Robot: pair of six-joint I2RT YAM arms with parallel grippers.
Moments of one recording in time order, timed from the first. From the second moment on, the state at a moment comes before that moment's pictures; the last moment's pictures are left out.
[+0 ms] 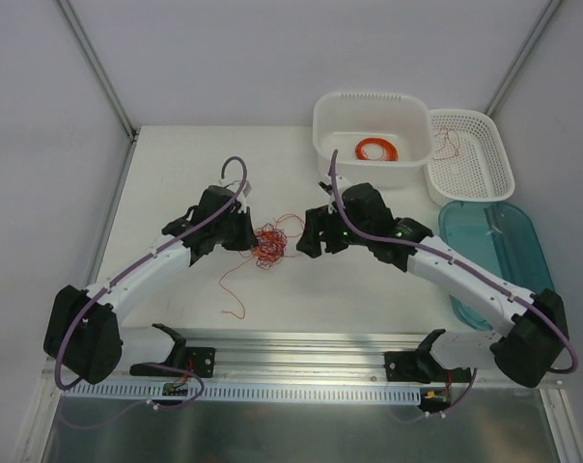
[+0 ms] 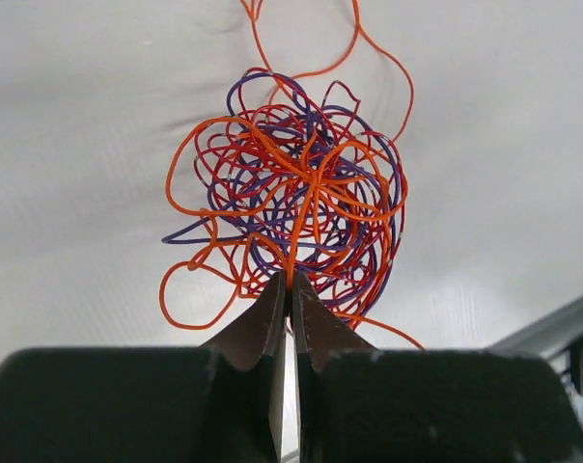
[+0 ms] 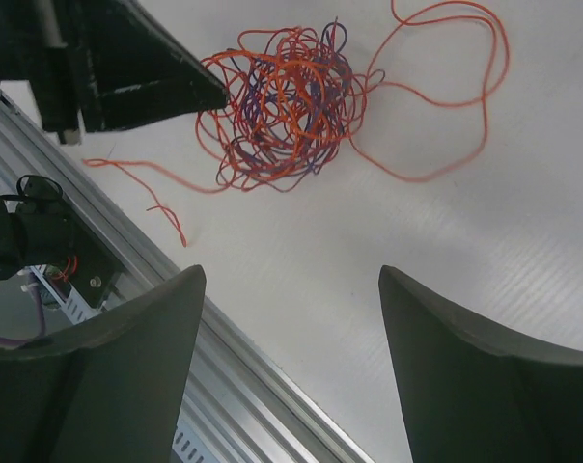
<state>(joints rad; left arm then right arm) -0.47 1.28 0.86 -0.39 0.13 -0.43 0.78 1.24 1.06 -0.44 -0.15 0.38</state>
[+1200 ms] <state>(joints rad) -0.62 0.90 0.82 -0.40 0.25 -0.40 0.79 1.65 0.84 0.28 -0.33 0.72</state>
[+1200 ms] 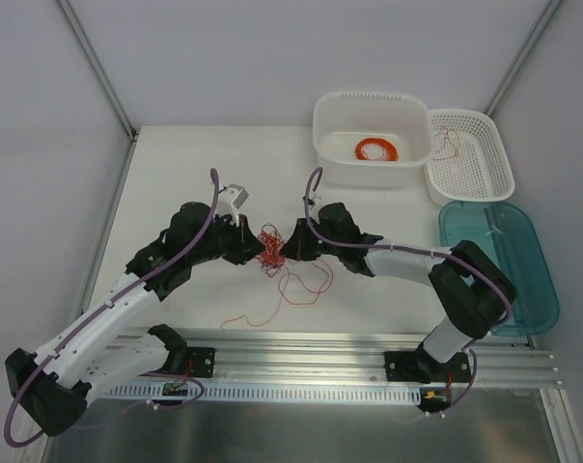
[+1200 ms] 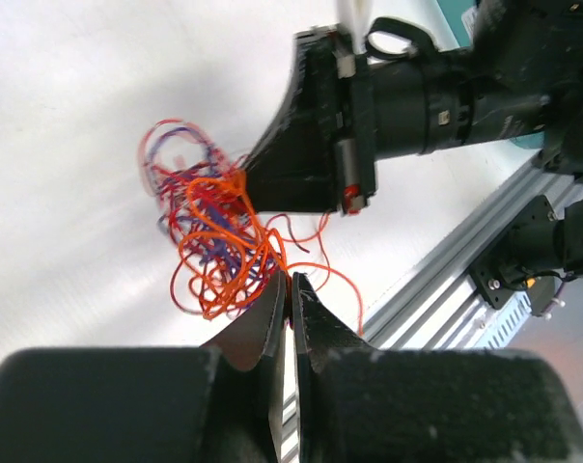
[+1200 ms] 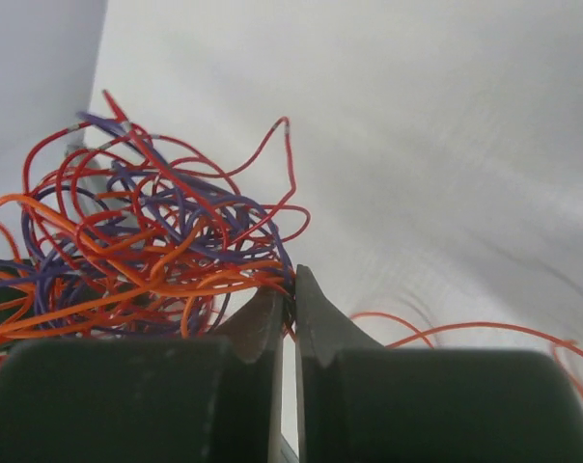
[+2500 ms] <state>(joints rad) 0.05 0.93 0.70 -0.70 -0.18 -0.65 0.37 1.09 0.93 -0.75 0.14 0.48</state>
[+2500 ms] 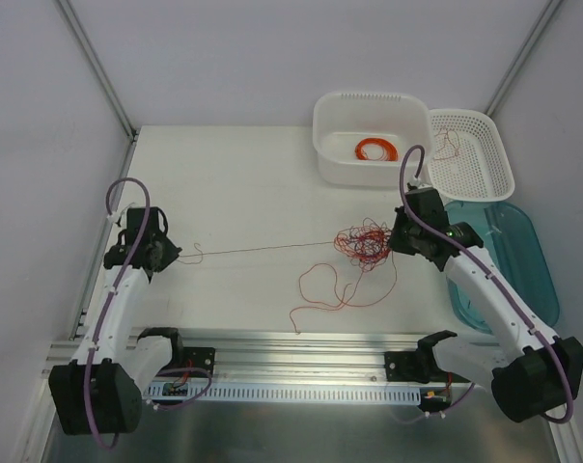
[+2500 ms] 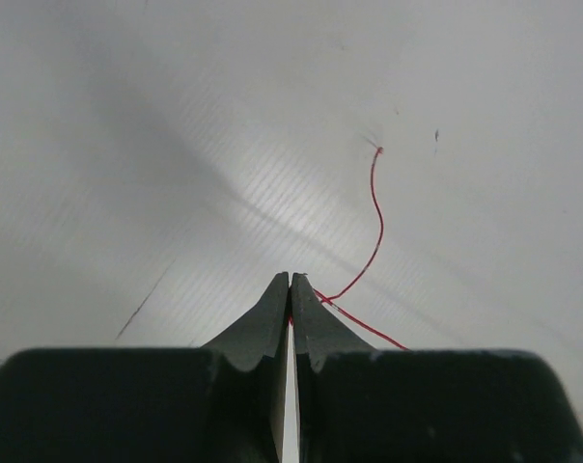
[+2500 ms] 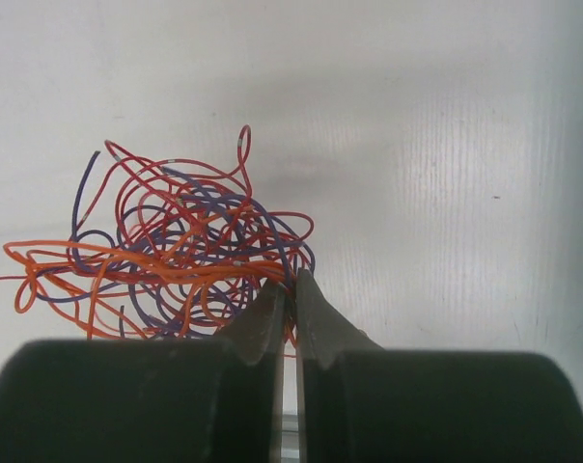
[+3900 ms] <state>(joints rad) -0.30 1.11 0.78 -0.53 0.27 -0.56 0.48 1.44 1.05 -0.74 0.04 0.38</state>
